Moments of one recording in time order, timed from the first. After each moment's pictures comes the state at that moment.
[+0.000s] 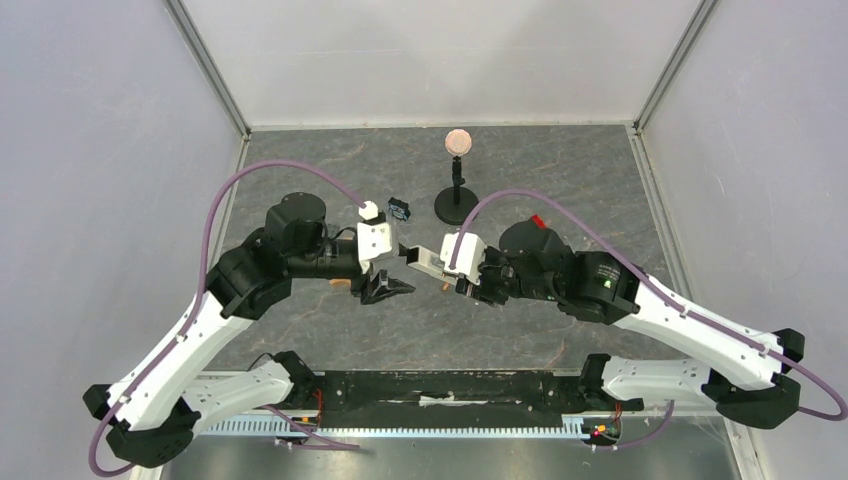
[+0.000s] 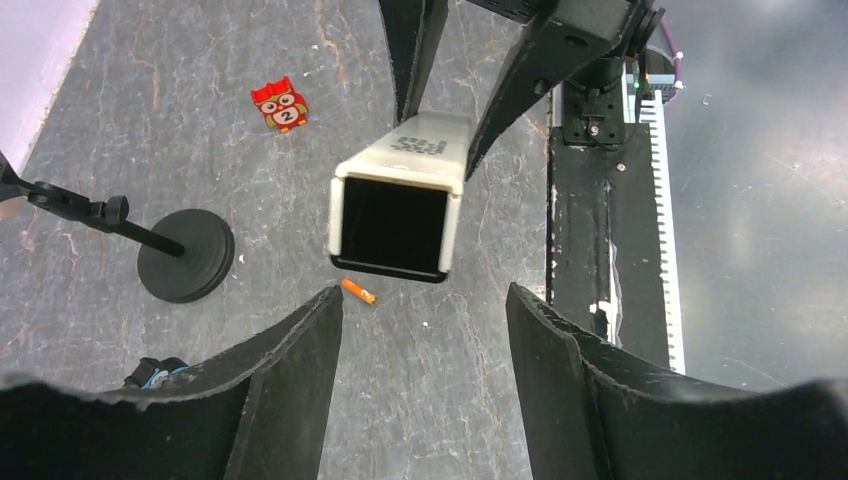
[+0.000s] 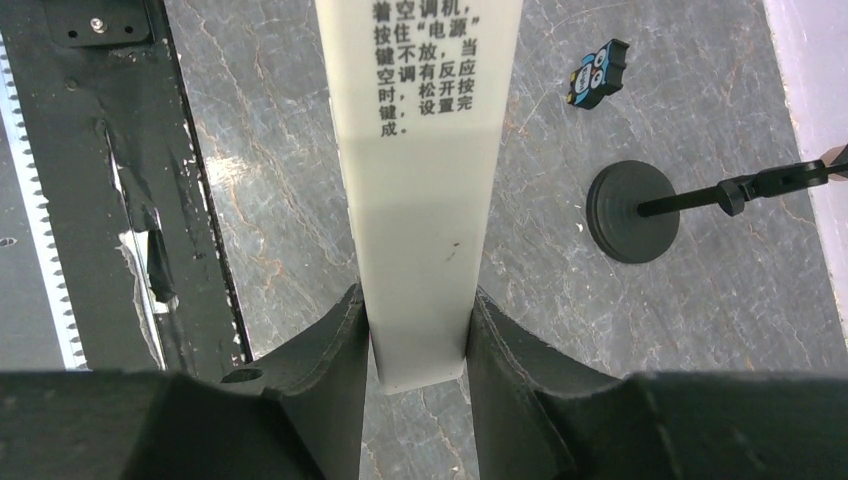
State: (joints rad) left arm -0.77 0.93 1.24 -0.74 0.61 0.40; right arm 1.10 1.06 1.23 -0.74 -0.02 -0.33
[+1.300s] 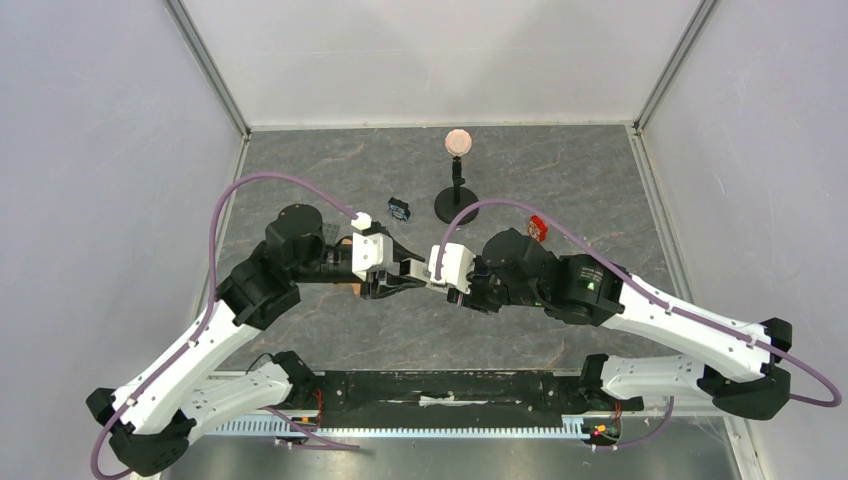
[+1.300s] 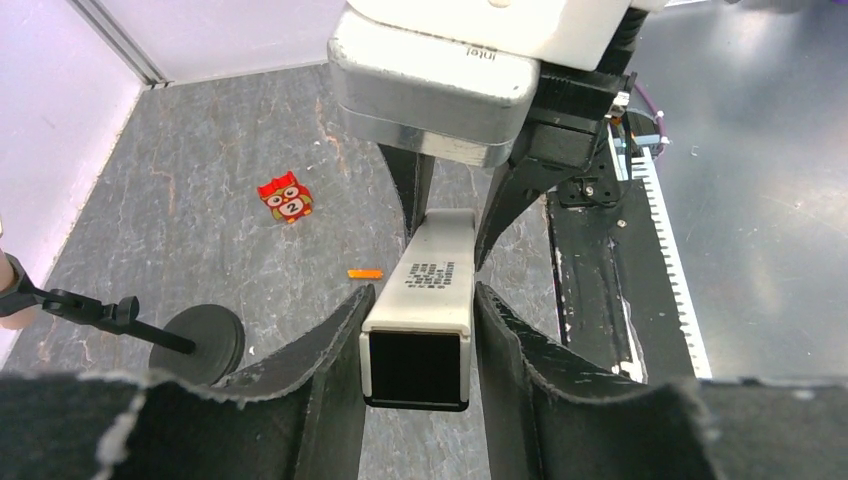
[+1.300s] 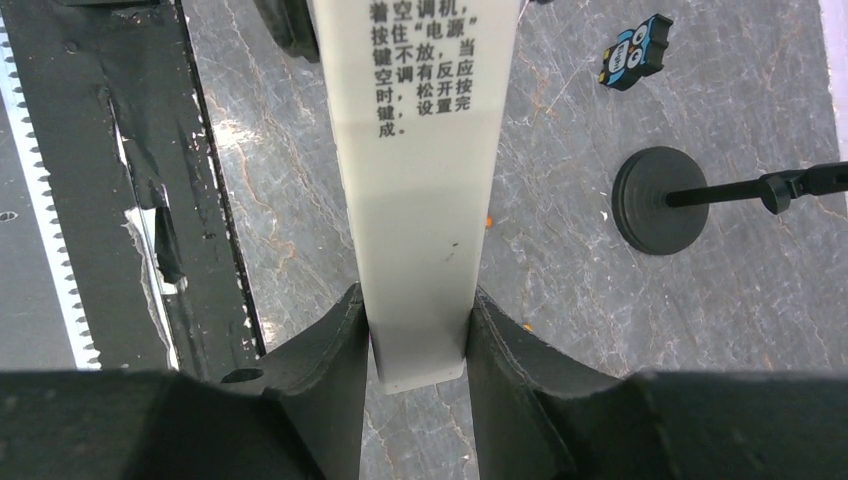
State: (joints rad) left arm -0.77 0.85 1.05 -0.43 0.73 0.37; right arm 1.15 1.11 1.22 -0.77 0.02 -0.32
